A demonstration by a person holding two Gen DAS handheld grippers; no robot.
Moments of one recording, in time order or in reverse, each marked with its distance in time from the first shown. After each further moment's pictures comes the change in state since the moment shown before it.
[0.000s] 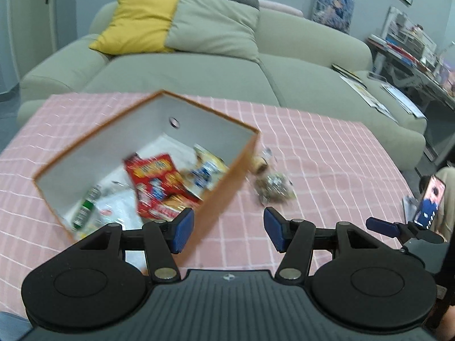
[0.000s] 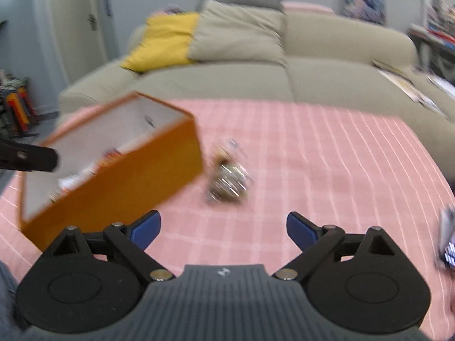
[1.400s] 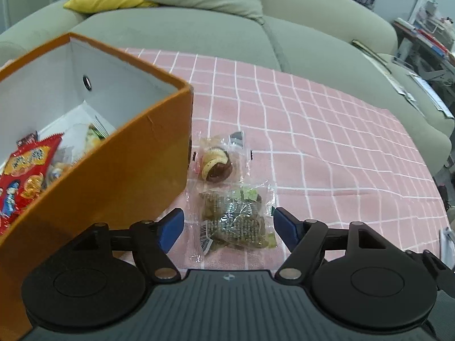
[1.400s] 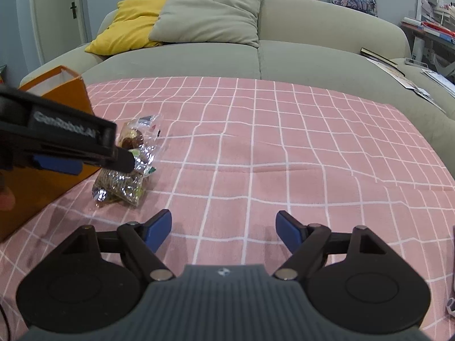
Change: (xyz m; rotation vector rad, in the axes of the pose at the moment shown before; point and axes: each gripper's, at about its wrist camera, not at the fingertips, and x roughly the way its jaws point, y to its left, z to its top) left arm 0.194 -0.074 0.021 -0.093 0.107 0.033; right arm 0.114 -0.076 0.006 -0.030 -0.007 -0.041
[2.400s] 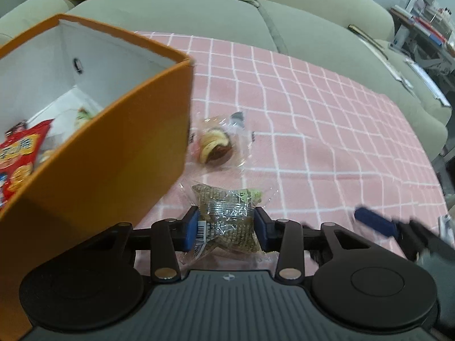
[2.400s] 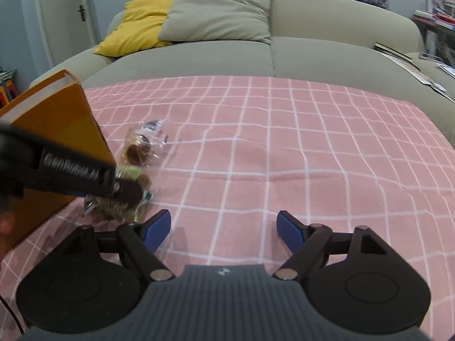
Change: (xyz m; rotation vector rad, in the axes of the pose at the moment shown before) left arm -0.002 0.014 -0.007 0.015 0.068 -0.023; right arm 0.029 0.002 0.016 -0.024 0.008 0.104
